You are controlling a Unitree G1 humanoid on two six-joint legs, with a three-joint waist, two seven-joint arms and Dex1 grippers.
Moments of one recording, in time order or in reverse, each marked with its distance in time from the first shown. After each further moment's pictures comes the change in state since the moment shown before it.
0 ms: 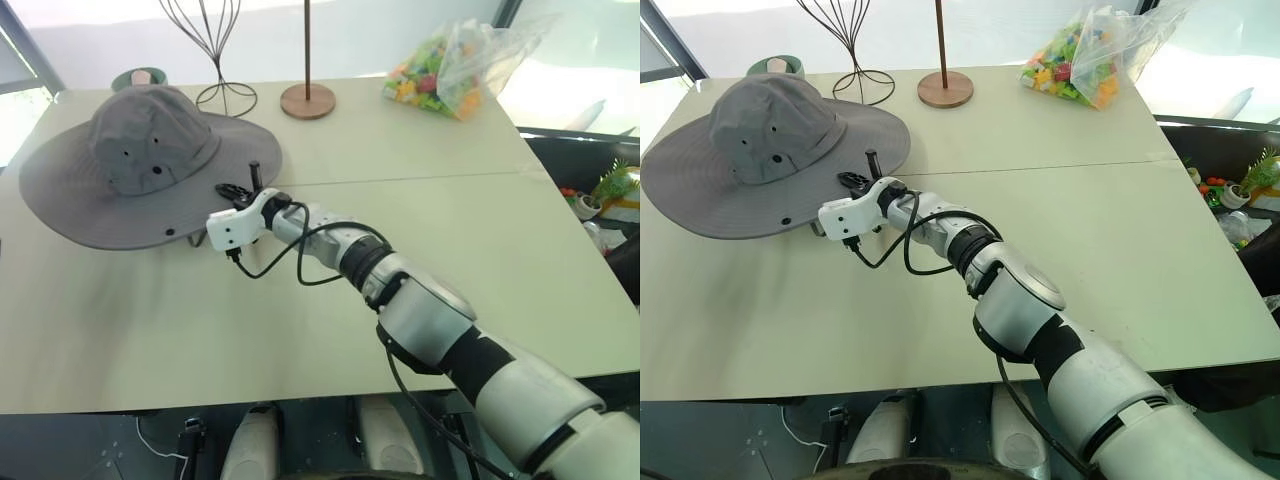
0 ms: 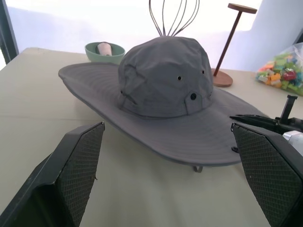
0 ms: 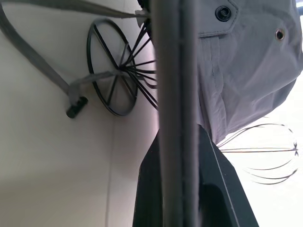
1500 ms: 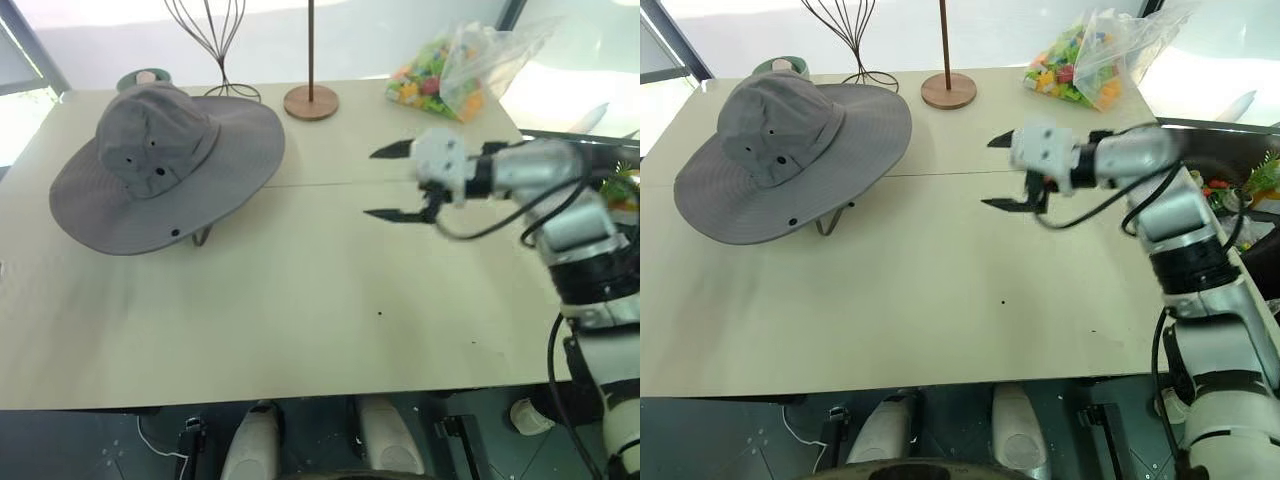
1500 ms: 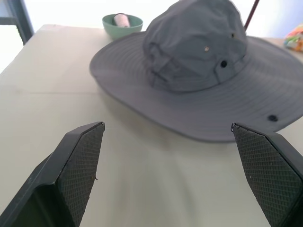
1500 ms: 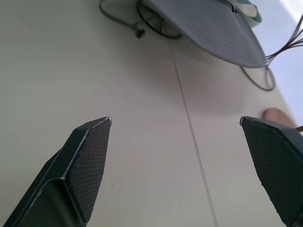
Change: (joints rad) left arm 0.033 0.065 -0.070 0.236 0.300 -0.108 -0.256; right arm 0.370 -0.909 -0.464 -1.066 1.066 0.601 1.297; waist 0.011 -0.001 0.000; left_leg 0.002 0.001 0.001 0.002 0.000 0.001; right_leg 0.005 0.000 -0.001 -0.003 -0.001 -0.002
